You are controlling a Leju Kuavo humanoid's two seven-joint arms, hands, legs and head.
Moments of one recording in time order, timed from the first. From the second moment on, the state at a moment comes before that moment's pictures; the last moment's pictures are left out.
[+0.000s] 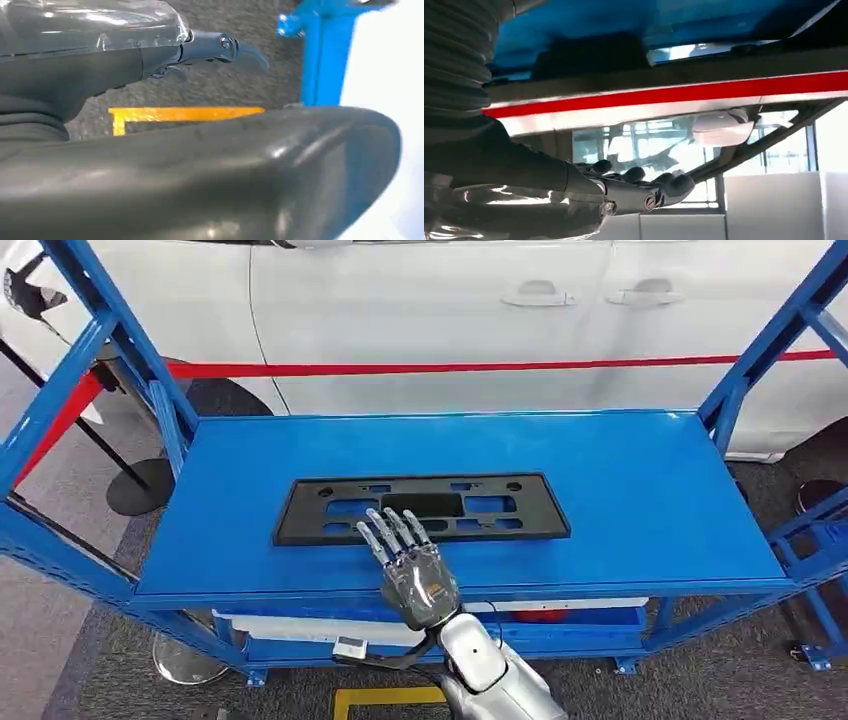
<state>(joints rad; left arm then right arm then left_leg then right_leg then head) -0.11 0.07 -0.56 -0.19 0.71 0.05 -0.60 -0.34 0.19 0.64 -0.89 1.57 -0.70 0.00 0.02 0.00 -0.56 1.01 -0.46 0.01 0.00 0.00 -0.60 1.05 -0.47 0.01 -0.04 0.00</state>
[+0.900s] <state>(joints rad) -0.15 0.06 -0.56 -0.19 0.66 0.02 -0.56 -0.70 0.25 0.61 -0.43 1.53 -0.51 0.18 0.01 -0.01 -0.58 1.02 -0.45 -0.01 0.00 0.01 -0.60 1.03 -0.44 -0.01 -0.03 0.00</state>
